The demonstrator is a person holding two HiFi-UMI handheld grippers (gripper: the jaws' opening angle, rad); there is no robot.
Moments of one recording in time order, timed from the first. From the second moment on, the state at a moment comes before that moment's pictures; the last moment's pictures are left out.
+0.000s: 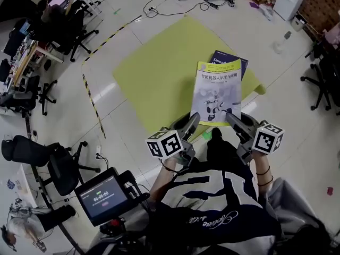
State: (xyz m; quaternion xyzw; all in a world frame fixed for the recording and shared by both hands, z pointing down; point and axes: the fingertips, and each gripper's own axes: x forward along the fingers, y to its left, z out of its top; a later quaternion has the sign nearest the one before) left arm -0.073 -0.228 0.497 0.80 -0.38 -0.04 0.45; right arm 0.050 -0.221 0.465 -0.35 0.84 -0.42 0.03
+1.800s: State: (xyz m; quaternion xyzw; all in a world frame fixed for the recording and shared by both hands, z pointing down) left arm -0.013 -0.275 0.613 0.74 -0.48 0.14 0.45; right arm 0.153 -0.301 0.616 -0.39 0.78 -0.46 -0.15
